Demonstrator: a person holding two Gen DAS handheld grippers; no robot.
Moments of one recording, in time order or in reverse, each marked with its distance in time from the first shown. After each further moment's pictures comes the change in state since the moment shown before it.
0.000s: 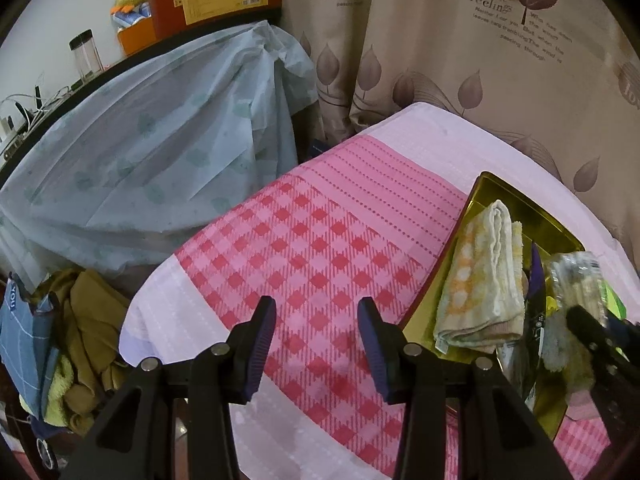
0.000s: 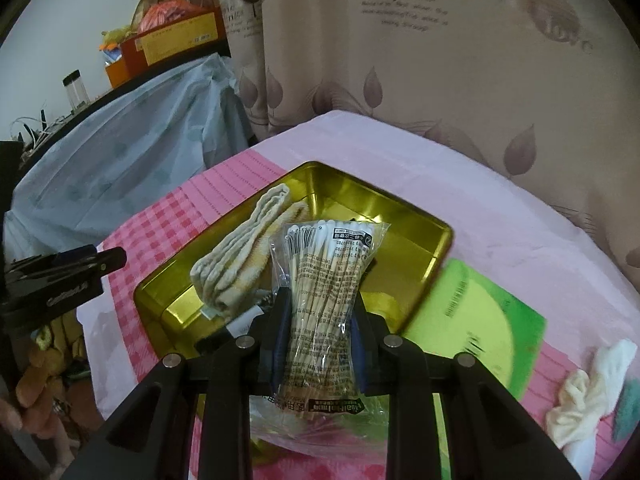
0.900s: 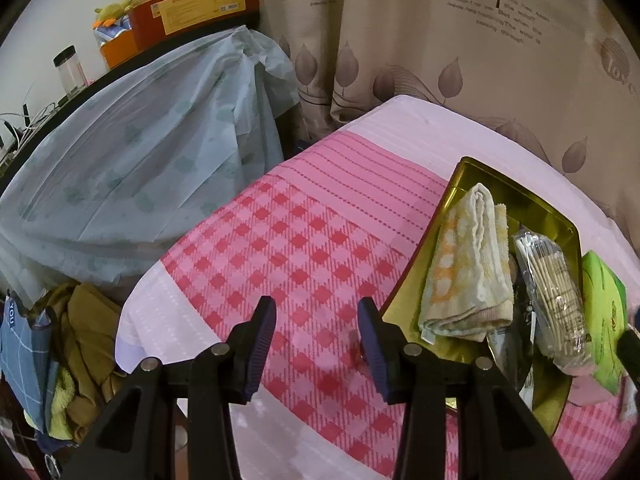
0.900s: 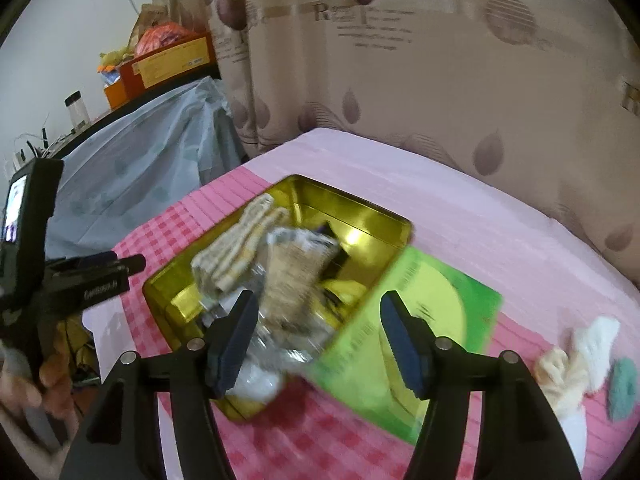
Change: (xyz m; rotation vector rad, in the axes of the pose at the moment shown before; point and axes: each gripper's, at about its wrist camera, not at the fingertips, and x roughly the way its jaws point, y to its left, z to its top) left arm 0.000 -0.017 -0.006 0.064 -0.006 -0.006; right arm -0.052 -0.027 -0.023 0.049 -0.071 -0.017
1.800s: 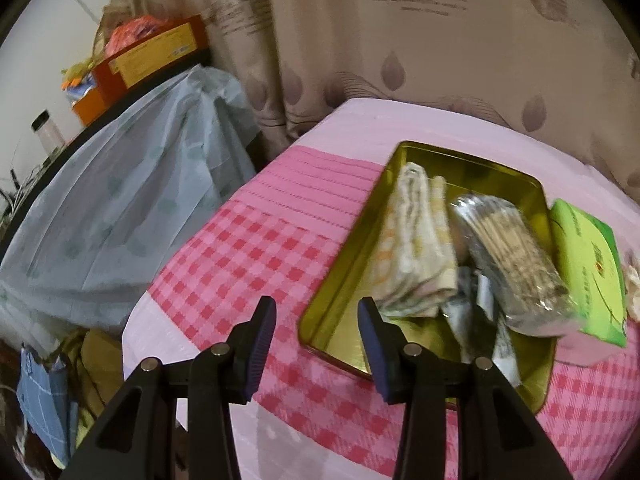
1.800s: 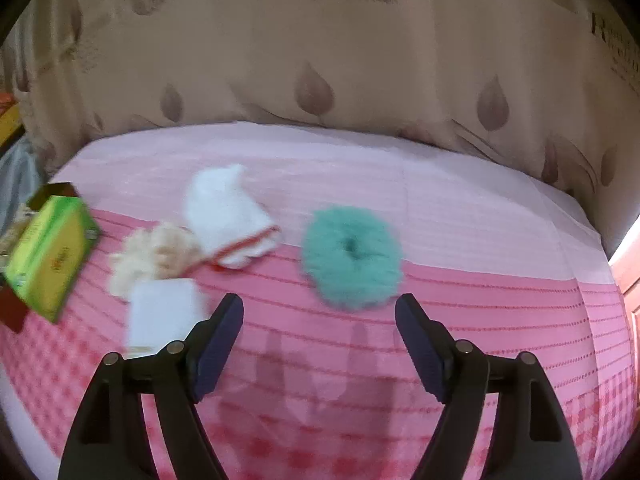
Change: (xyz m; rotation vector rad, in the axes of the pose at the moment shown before) left arm -0.021 -0.053 -0.018 0.202 -0.069 0.003; right arm -0.100 -0.278 -0.142 0.347 0.058 -0.462
